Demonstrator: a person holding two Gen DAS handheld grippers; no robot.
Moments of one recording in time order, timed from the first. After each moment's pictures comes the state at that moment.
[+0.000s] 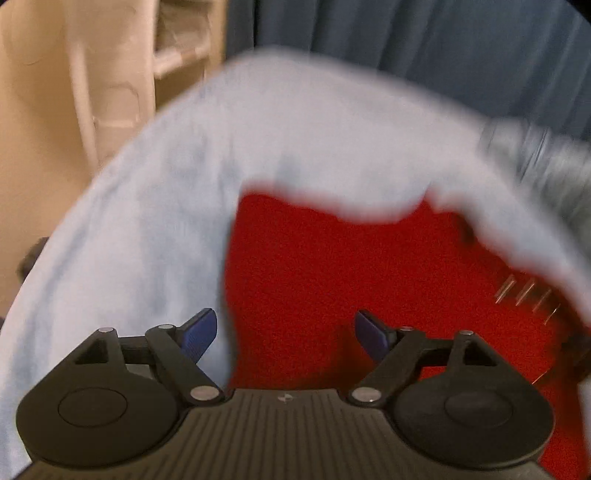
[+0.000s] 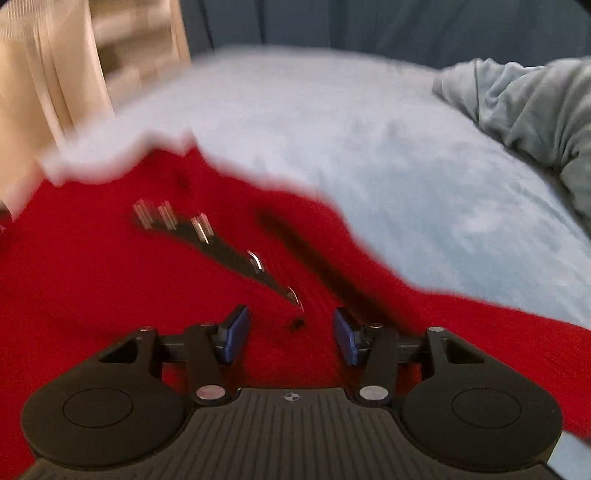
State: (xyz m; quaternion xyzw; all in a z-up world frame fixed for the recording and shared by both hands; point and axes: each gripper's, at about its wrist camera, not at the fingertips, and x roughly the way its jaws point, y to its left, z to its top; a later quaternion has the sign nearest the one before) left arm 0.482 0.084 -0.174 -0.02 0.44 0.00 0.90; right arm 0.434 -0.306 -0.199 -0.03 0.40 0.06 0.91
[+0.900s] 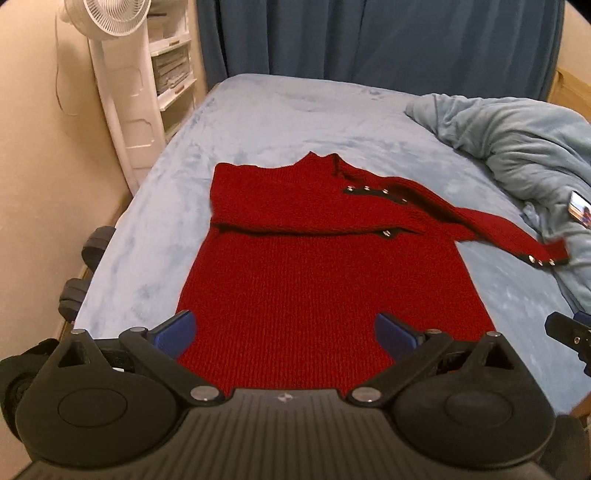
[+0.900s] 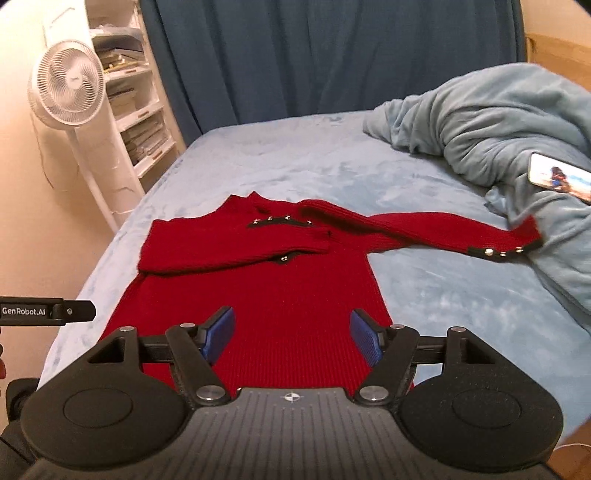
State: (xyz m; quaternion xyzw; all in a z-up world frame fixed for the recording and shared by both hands) left arm 0.147 -0.015 0.008 0.02 0.42 -0.02 0.91; right arm 0.058 -0.274 -0.011 0.09 0.32 0.01 0.94
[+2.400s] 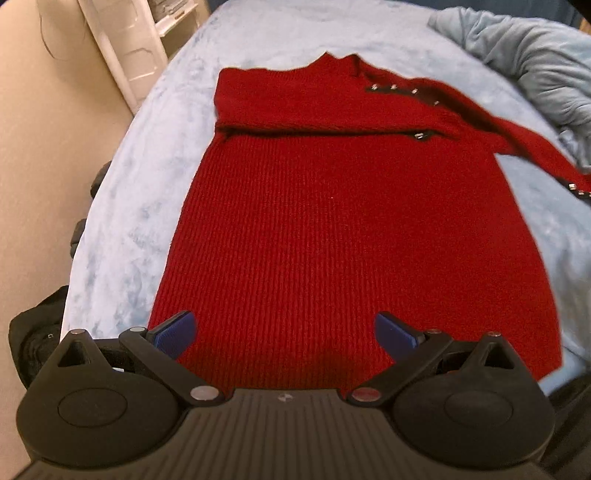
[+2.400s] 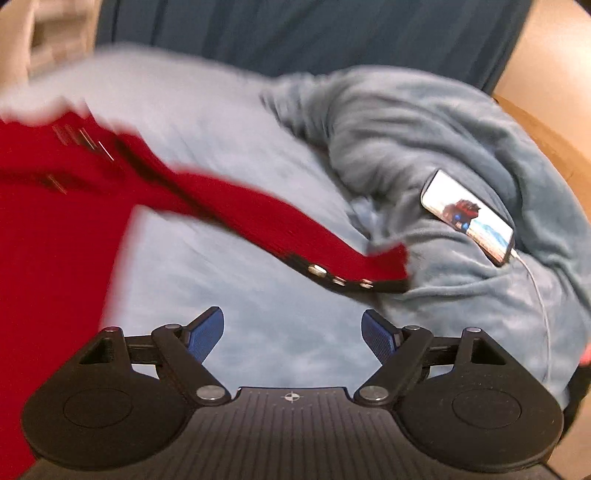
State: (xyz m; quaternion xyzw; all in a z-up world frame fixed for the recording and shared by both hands) left arm 0.174 -0.020 -0.066 0.06 0.54 0.02 0.84; right arm 0.209 -0.458 -0.160 -0.19 0.39 -0.16 0.89
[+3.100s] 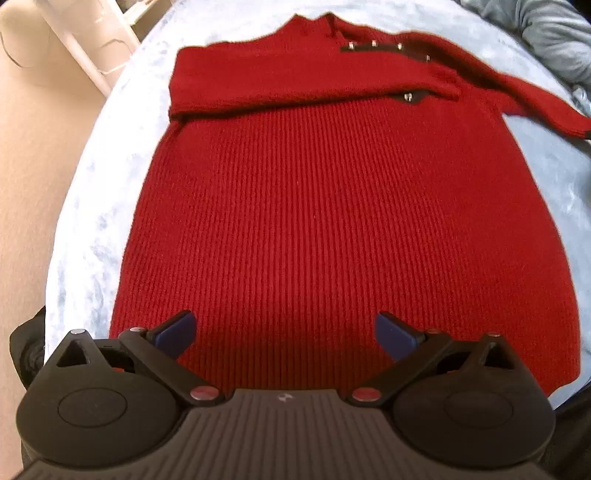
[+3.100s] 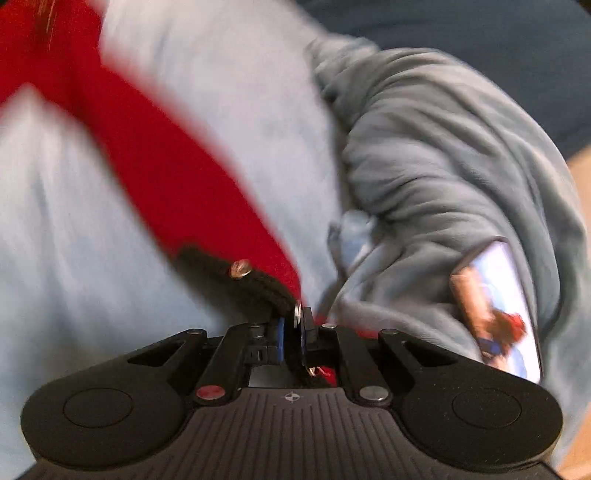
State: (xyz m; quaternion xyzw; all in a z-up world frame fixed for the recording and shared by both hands) left arm 0.215 -0.060 -0.104 0.10 0.58 0.02 0.81; right arm 0.307 -0.539 -0.137 -0.25 0.41 -0.07 0.88
